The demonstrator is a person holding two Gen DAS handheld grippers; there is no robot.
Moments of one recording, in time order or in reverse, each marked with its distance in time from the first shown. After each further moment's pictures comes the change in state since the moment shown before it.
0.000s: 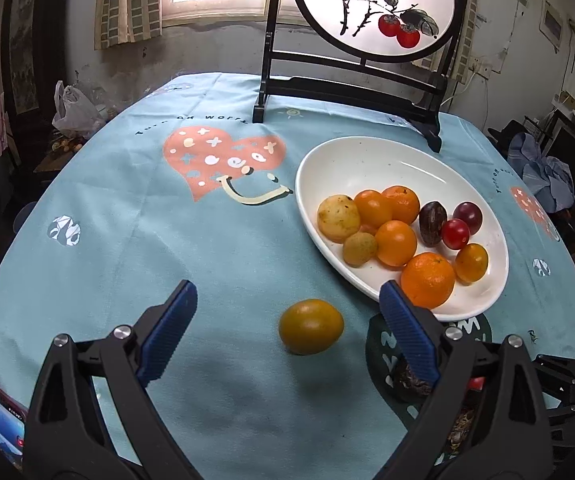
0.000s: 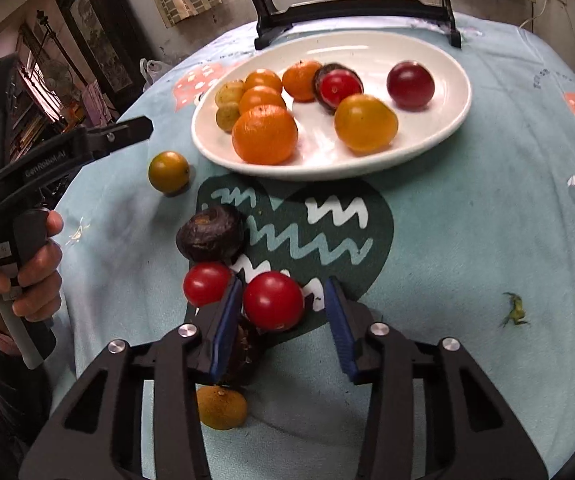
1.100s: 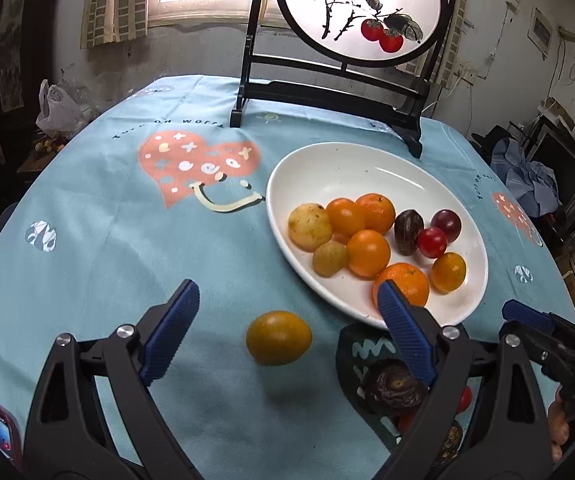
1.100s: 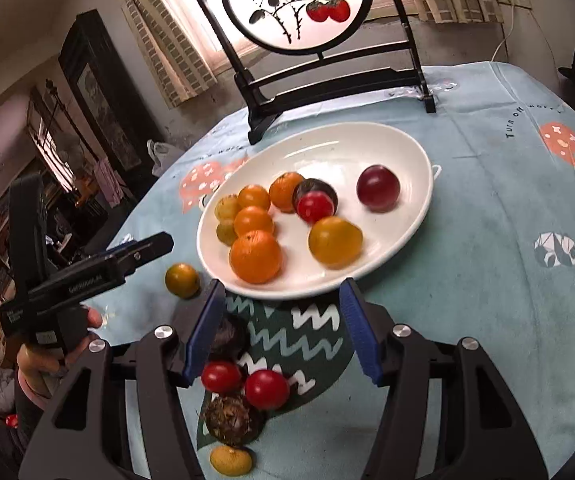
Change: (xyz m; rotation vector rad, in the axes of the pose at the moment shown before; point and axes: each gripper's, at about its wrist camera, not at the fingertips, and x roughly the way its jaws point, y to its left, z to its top) left arm 0.003 -0.011 0.003 -0.002 -0.006 -0.067; right arm -0.037 -0.016 0.024 0.059 -0.245 0.049
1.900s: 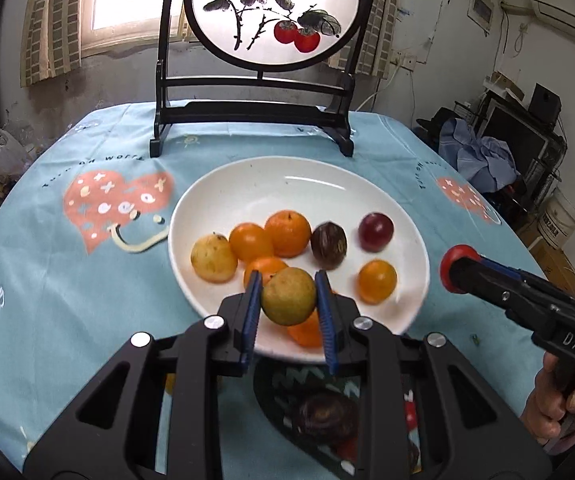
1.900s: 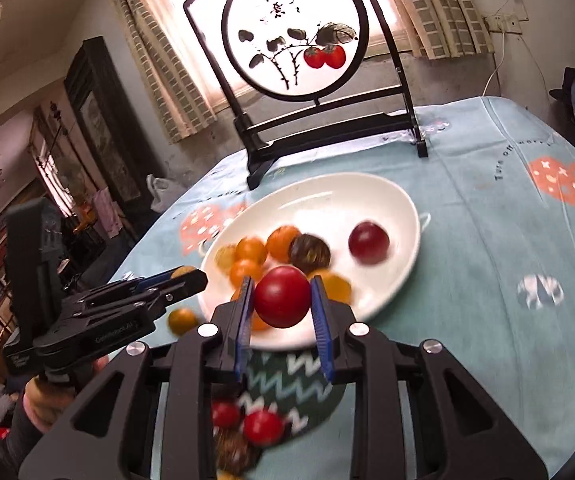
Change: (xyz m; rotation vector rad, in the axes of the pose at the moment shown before) left arm 0.012 -0.056 0.021 0.143 -0.038 -0.153; right arm 0.002 -0.013 0.040 0.032 -0.161 -0.033
